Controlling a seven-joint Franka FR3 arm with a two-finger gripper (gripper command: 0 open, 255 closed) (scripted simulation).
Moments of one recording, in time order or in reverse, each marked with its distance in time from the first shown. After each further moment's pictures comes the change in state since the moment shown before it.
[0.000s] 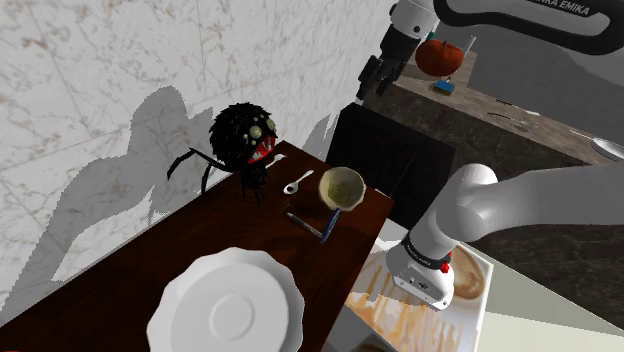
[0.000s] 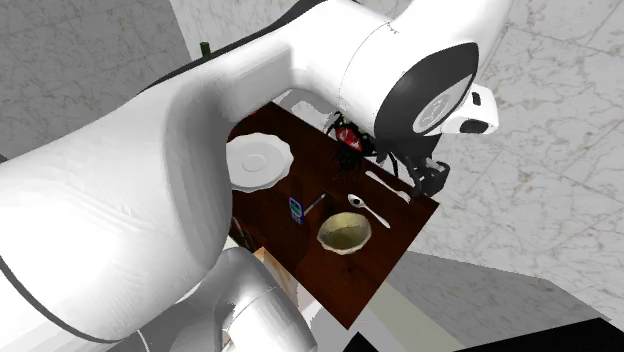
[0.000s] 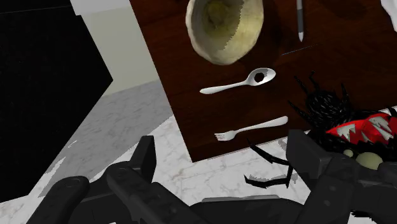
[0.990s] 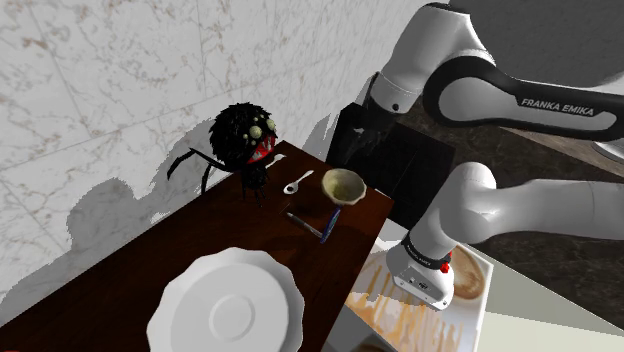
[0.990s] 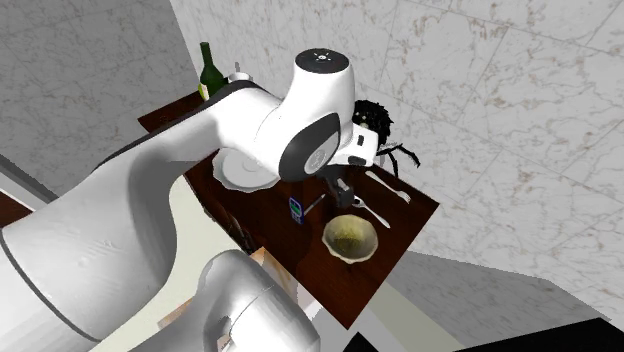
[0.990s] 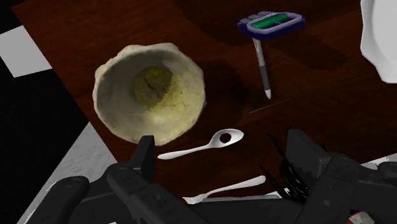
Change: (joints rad) arm 0.101 -0.212 0.257 -0.374 0.179 0.161 0.277
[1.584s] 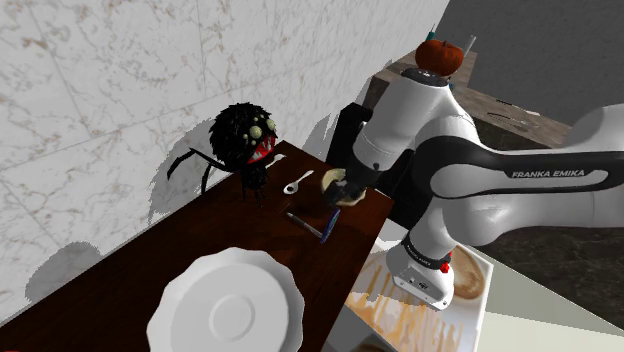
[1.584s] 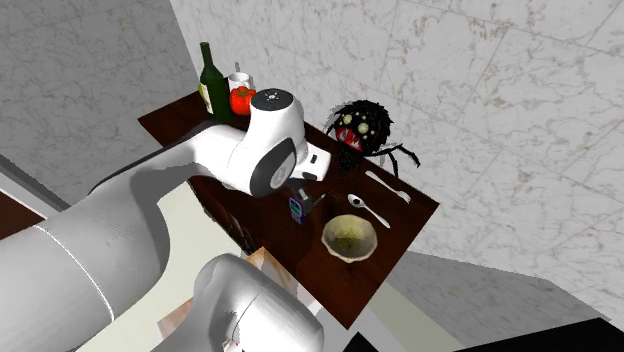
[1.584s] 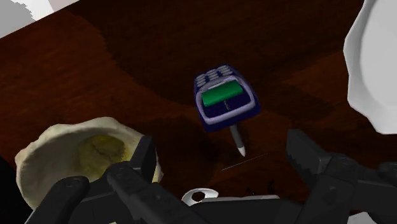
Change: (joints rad) arm 0.139 0.026 0.247 -0.158 0.197 0.186 0.223
